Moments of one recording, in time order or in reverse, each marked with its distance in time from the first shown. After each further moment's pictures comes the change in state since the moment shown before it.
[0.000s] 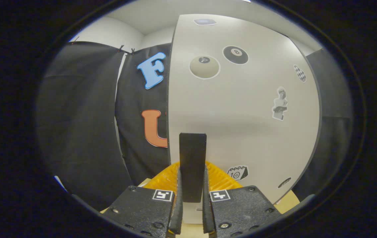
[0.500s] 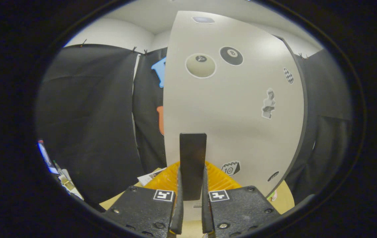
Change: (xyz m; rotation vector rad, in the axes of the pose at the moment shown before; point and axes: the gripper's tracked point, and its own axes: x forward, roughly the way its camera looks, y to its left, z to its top) arm -0.049 -0.015 -0.006 -0.043 0.028 0.141
